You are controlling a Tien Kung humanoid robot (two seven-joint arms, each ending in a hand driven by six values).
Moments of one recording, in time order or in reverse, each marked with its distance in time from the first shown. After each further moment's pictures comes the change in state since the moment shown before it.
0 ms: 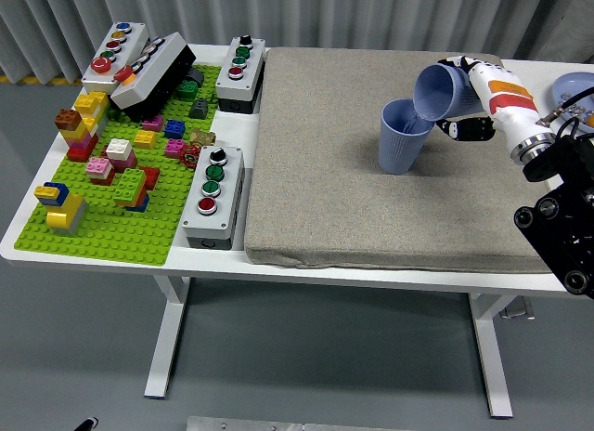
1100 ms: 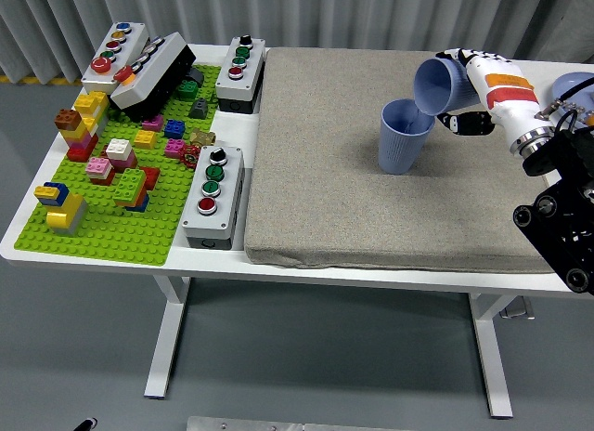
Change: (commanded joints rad) left arm 0.000 0.001 0.001 0.000 -0.003 0.001 0.000; right arm 0.026 -0.022 -0.054 0.017 -0.033 -0.040 -0.024
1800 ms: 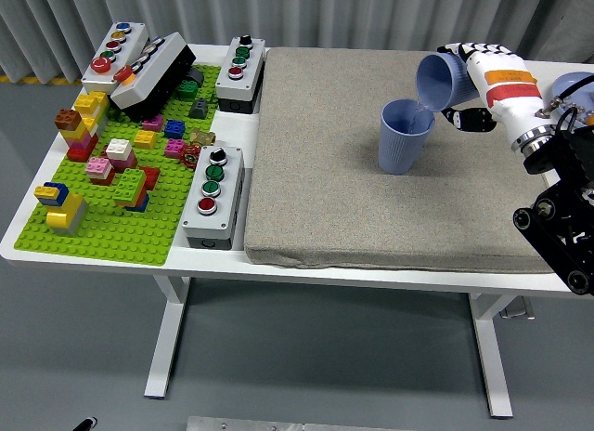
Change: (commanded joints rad) left arm -0.001 0.001 -0.001 0.000 0.002 -0.001 0.001; right arm 0.012 -0.024 -0.046 0.016 -0.080 -0.043 -0.031
